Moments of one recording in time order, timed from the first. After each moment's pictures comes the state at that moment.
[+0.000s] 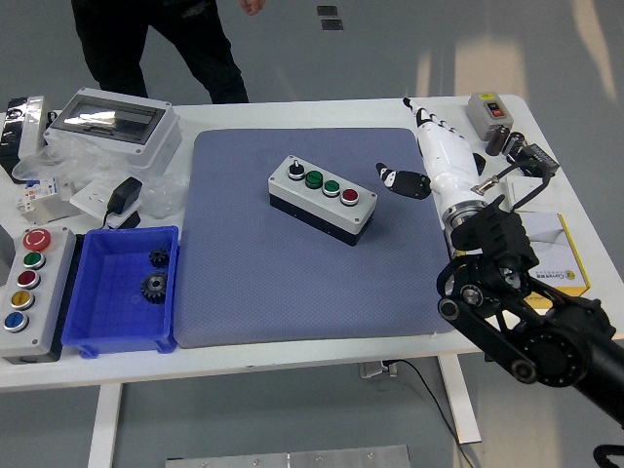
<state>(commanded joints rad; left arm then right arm) 0.04 0.12 -1.54 -0.18 1.69 0.01 0.31 0.52 -0.26 0.78 1.40 -1.95 -0.42 -0.48</state>
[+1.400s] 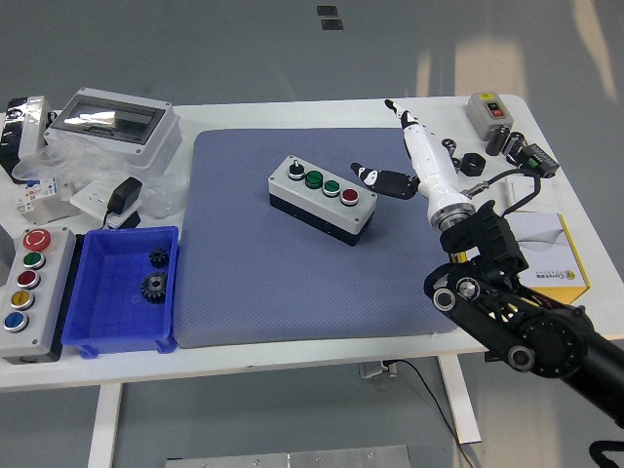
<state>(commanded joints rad) 0.02 0.14 -1.54 -0.18 1.69 0.01 0.31 0.53 -0.24 0.78 1.33 -1.71 -0.50 -0.34</state>
